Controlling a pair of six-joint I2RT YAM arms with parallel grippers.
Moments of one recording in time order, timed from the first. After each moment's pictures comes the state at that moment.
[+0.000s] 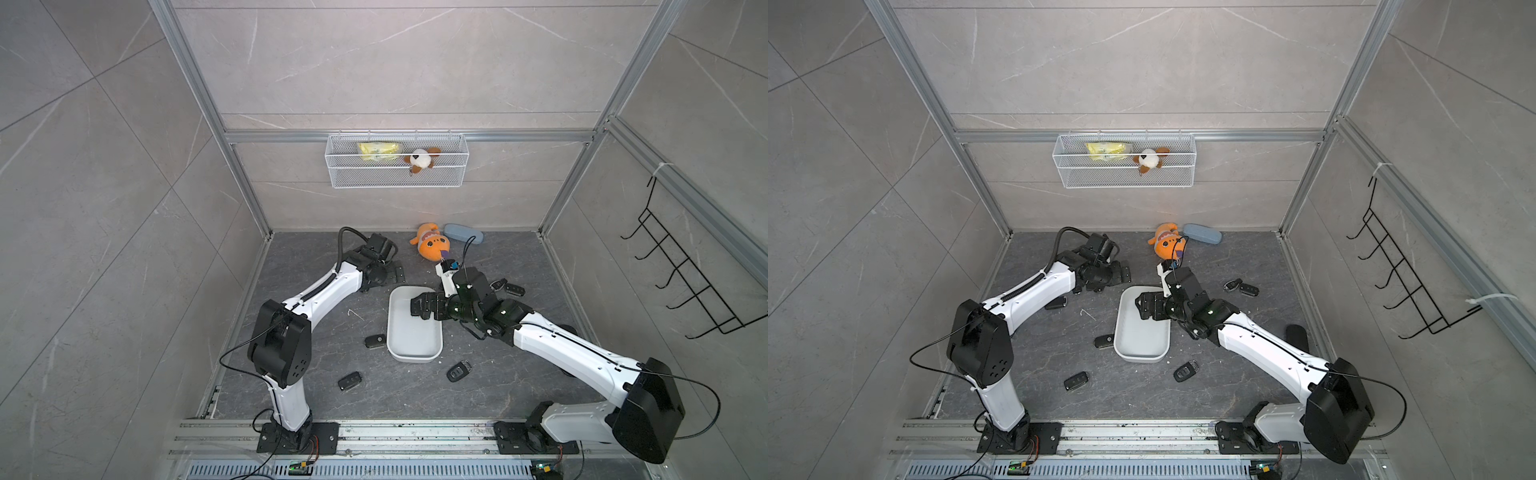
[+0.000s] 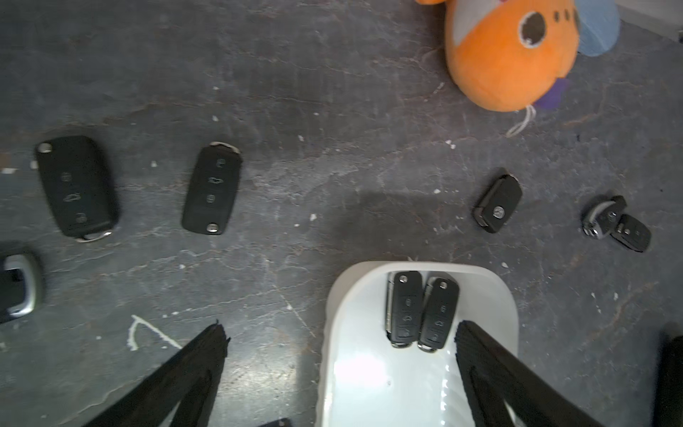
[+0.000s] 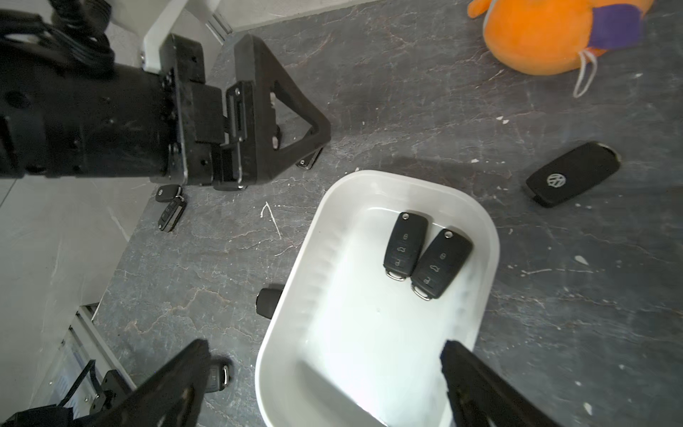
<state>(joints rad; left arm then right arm) -0.52 1.80 1.49 -0.68 -0.04 -0.59 0.71 1.34 1.01 -0.32 -0.07 0.51</state>
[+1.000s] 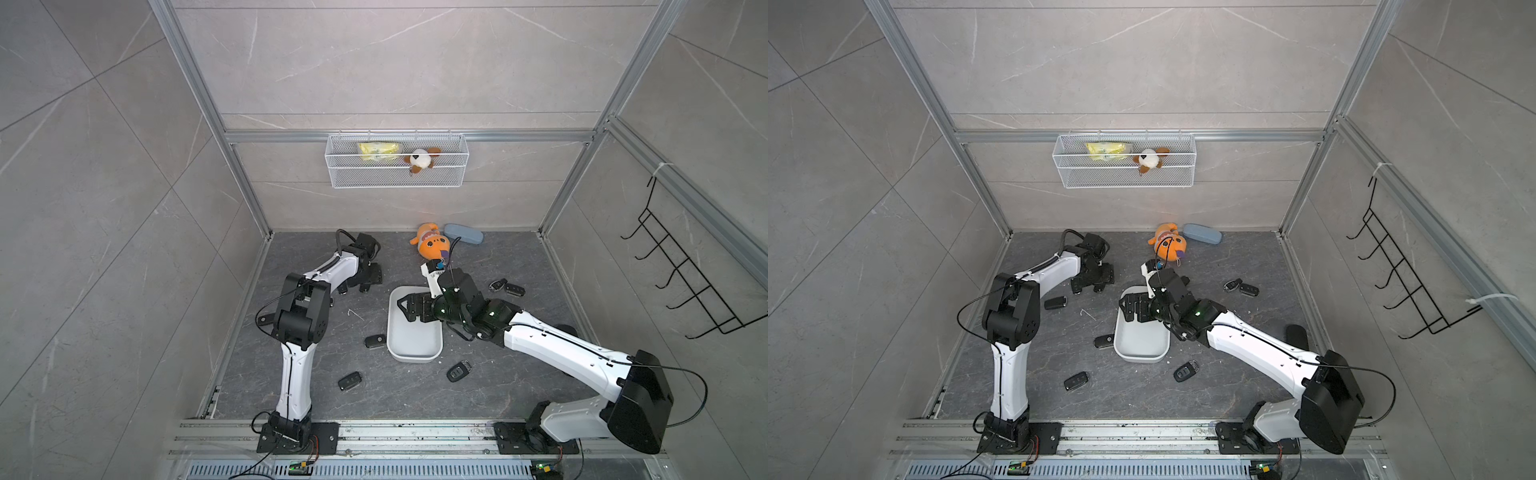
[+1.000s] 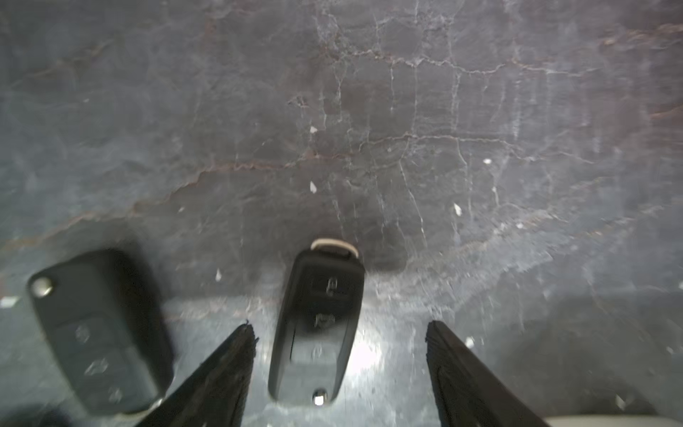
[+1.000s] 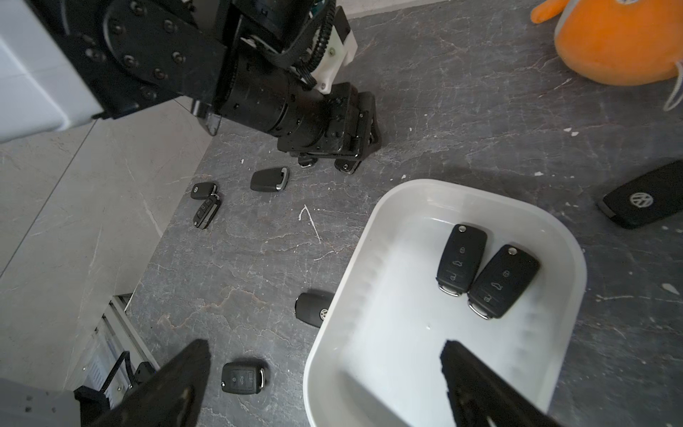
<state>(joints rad) -0.38 2.18 1.69 -0.70 -0.04 -0.38 0.81 1.38 1.08 -0.30 -0.03 0.55</state>
